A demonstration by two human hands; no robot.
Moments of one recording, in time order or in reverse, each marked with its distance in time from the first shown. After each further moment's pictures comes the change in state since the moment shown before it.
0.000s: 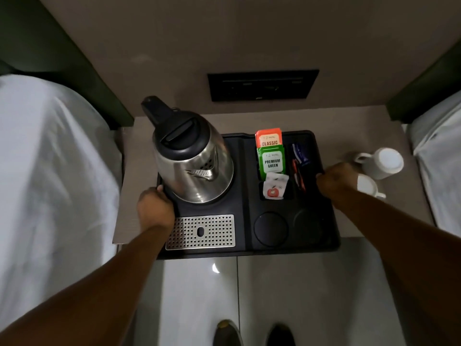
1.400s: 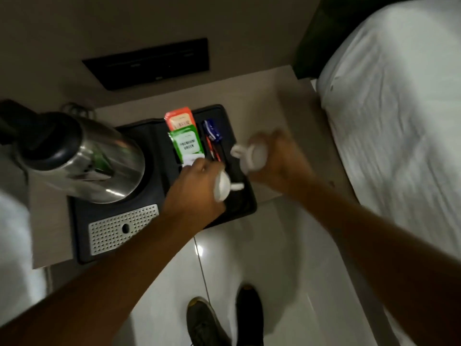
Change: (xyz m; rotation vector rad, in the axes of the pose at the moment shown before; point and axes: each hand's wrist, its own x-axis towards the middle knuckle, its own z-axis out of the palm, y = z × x) left_hand -0.148 0.200 0.010 0.173 -0.564 0.882; right_hand -0.055 0.054 -0.092 -0.036 -0.038 -0.536
